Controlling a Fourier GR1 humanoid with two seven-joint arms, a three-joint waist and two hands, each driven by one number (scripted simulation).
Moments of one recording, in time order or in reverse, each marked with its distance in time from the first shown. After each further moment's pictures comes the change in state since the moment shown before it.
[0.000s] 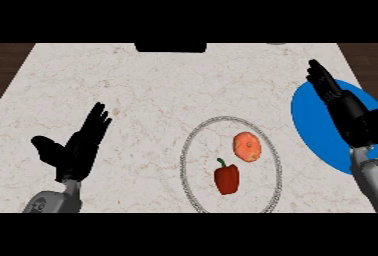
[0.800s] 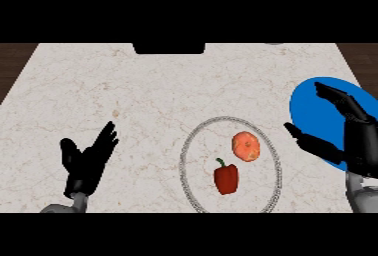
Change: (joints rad) left arm 0.074 -0.018 -0.065 -0.004 -0.070 0.041 0.162; right arm 0.183 0.130 -0.071 -0.160 0.214 -0.332 -0.173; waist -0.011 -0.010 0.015
